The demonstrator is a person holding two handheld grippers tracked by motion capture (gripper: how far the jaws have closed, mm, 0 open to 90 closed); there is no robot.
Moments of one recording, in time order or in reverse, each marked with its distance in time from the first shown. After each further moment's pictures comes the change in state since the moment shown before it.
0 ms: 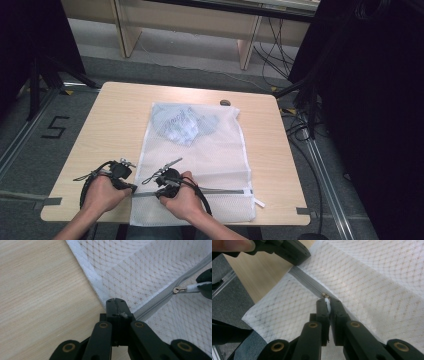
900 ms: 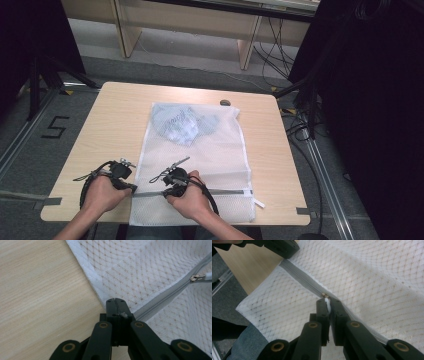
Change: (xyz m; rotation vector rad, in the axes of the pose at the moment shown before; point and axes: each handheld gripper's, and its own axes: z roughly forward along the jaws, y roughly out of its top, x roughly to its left) left arm 0.002 0.000 0.000 -0.003 0.004 0.030; right arm -0.011 -0.007 -0.013 0.022 -0.014 0.032
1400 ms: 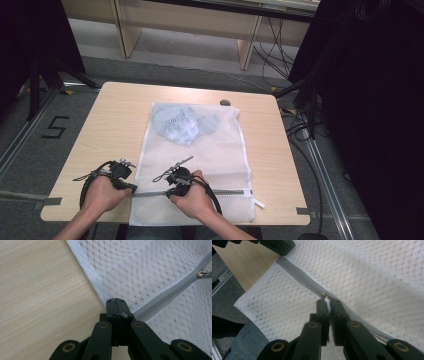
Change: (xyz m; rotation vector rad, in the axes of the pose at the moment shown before) left arm -0.002 -0.001 0.000 0.003 -0.002 -0.028; right arm -0.005 -0.003 -0.005 0.007 -0.007 0.018
